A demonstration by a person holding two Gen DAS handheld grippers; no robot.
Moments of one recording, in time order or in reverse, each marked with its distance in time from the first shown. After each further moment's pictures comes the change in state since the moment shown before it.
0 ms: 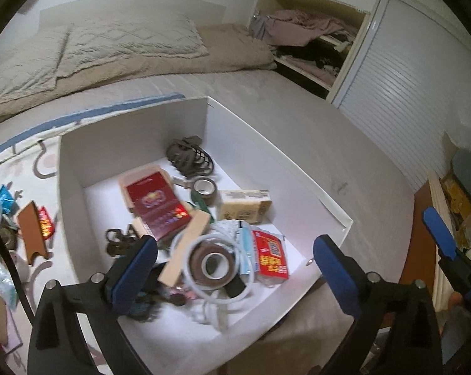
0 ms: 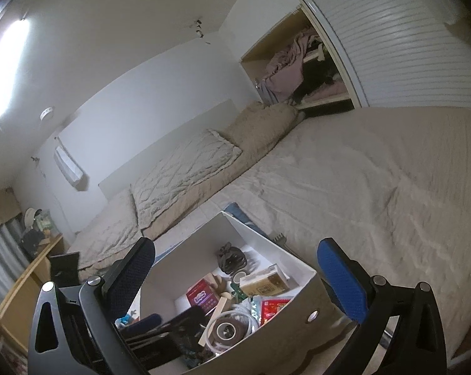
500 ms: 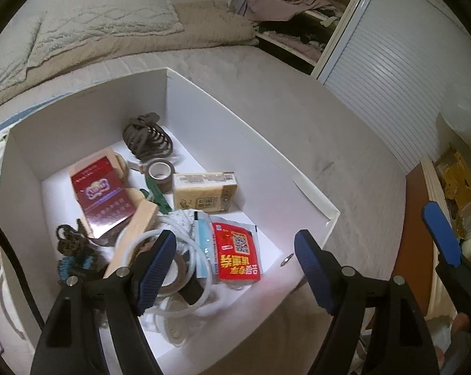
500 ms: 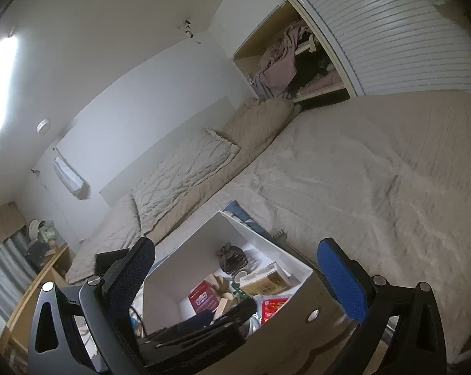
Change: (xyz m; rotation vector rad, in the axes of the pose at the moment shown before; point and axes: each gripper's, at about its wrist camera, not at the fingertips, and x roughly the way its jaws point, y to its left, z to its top) left arm 0.049 -0.038 0.000 0.029 0.111 -0.071; right arm 0.007 -0.016 0.002 0.074 0.019 0.017
